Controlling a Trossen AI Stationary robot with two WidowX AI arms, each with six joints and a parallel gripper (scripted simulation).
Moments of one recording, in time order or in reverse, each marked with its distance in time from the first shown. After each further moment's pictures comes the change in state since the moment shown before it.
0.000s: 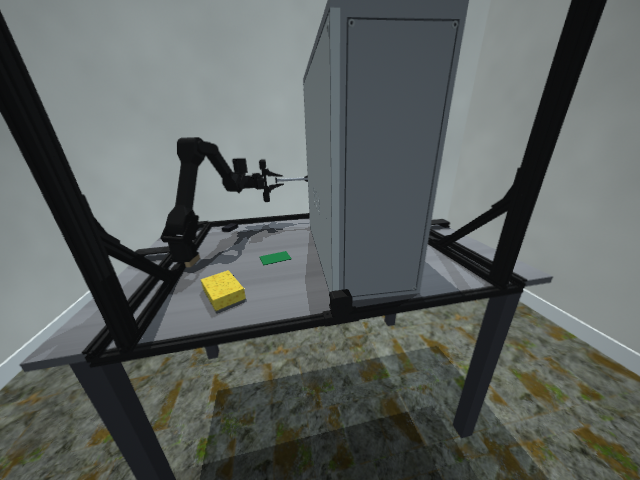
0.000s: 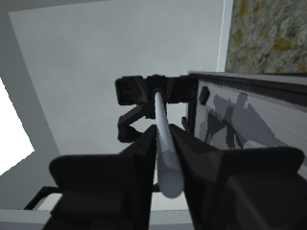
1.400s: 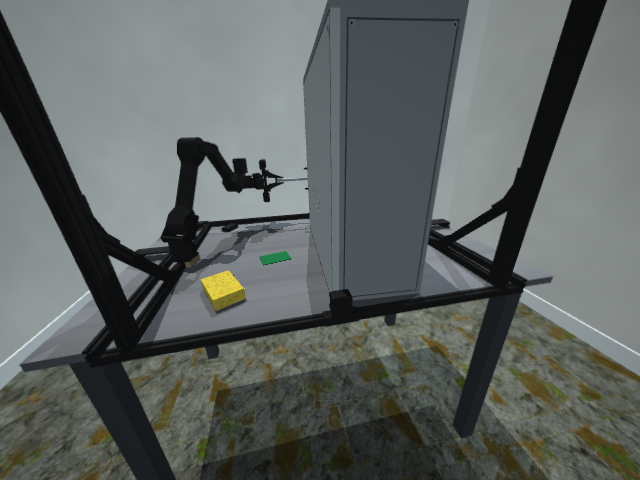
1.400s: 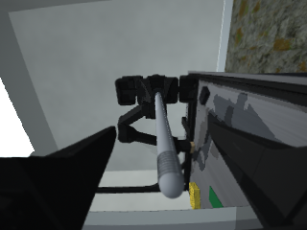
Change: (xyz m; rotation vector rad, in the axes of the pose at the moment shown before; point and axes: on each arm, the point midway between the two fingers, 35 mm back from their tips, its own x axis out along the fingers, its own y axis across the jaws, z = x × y) left arm 0.000 0.000 0.000 -0.002 0.000 -0.001; right arm 0.000 0.000 0.000 0.000 0.000 0.000
